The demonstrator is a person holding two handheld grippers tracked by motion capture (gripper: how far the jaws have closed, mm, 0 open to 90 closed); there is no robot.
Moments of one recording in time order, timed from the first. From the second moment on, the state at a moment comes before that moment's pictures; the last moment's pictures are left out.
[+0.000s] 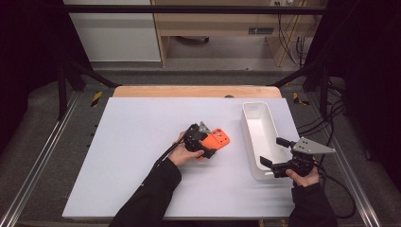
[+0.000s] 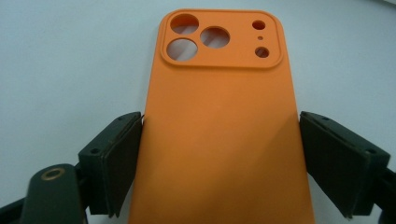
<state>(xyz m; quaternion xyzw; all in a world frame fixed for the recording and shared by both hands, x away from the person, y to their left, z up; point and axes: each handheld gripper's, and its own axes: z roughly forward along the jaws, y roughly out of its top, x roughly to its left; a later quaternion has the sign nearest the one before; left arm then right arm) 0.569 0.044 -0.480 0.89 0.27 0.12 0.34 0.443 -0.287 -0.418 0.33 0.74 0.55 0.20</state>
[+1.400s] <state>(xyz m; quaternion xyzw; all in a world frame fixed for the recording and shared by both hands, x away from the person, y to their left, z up) 0.525 0.091 -0.411 0.88 0.25 0.12 0.39 0.441 -0.283 -0.415 0.32 0.74 0.55 0.20</state>
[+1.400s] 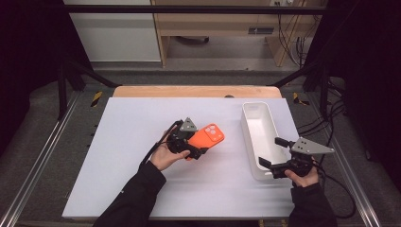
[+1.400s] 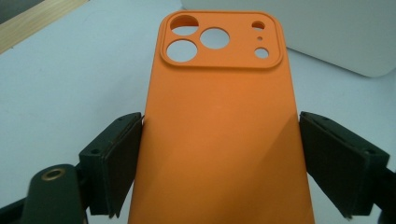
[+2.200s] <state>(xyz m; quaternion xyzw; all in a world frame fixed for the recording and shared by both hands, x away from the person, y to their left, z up) 0.486 0.158 -0.416 0.87 0.27 0.11 0.40 0.438 -0.257 -0.410 0.28 0.77 0.54 0.20</state>
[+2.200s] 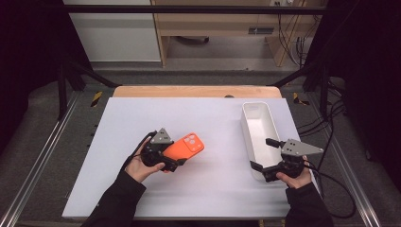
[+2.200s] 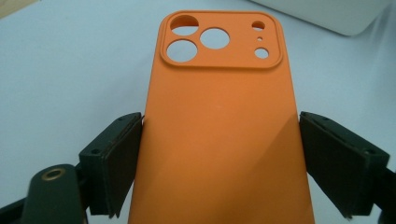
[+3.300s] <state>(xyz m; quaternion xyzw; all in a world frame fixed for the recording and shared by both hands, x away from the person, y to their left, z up) 0.458 0.166 -0.426 0.89 0.21 0.08 0.39 0.431 -0.197 -0.413 0.20 0.83 0.49 0.17</state>
